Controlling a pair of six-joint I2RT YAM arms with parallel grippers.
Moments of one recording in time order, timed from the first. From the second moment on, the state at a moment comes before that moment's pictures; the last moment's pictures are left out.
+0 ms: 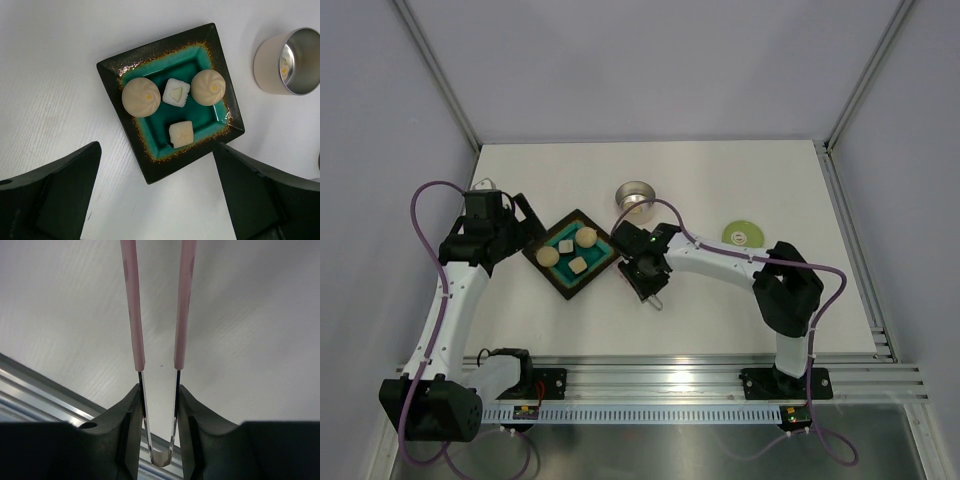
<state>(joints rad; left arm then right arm) -0.02 1.05 1.02 -0.77 -0.05 -0.55 1.01 1.90 1.49 -0.86 0.00 0.33</state>
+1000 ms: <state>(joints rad) -0.02 1.05 1.00 -0.76 -0.04 -0.55 0.92 1.66 0.85 -0.15 0.24 0.37</state>
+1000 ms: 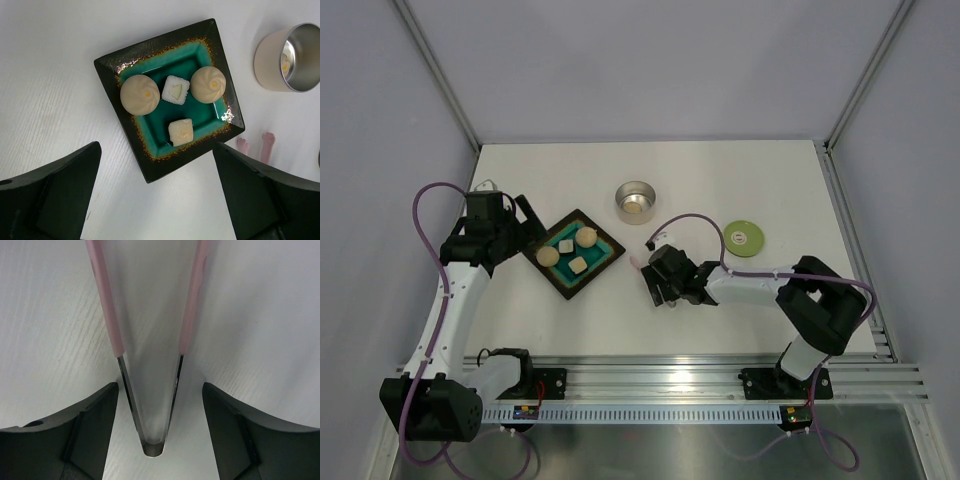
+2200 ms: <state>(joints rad) -0.02 1.06 1.00 -0.75 -0.03 -0.55 1.09 1.57 0.74 -0.04 0.48 0.43</state>
